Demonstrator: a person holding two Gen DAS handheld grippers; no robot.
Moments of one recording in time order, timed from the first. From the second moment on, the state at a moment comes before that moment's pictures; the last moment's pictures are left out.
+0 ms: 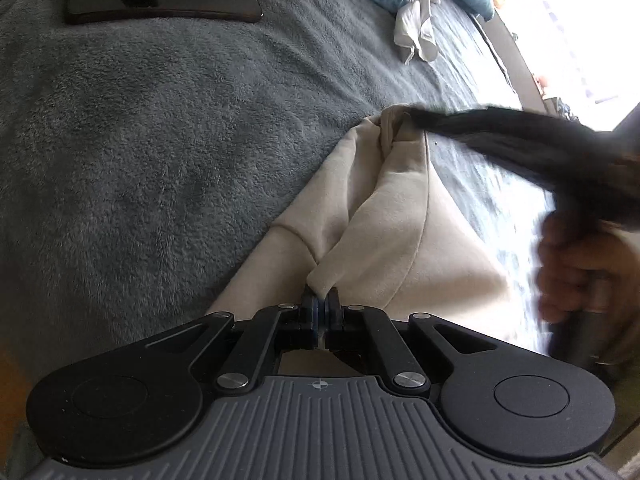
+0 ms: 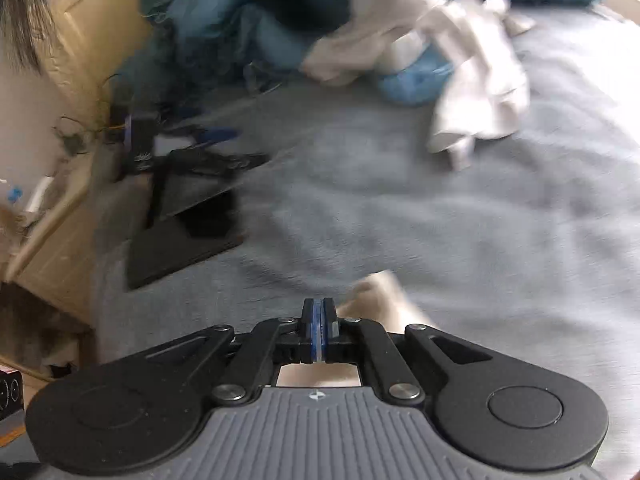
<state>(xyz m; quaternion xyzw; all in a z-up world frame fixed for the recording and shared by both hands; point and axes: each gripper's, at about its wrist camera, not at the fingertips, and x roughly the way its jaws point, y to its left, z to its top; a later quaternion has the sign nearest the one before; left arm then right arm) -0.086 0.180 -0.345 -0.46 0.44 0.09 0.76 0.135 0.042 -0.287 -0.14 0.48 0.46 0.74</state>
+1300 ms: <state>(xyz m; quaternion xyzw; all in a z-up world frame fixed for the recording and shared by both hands) -0.068 0.140 -0.269 -0.19 0.43 0.09 0.88 0.036 -0.089 -0.260 -0.19 0.52 0.45 0.70</state>
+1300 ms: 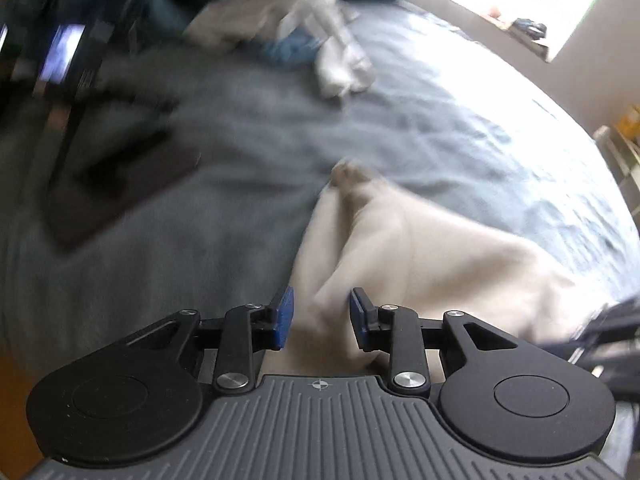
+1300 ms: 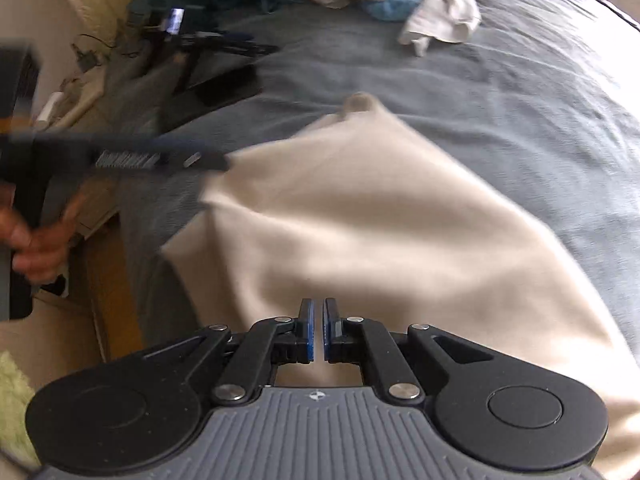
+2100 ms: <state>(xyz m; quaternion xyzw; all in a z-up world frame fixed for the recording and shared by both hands) 0.042 0.160 -0.324 -0.19 0.54 -0.04 0.82 -0.004 -0.088 -0.294 -0.12 0.53 0.35 0.76</state>
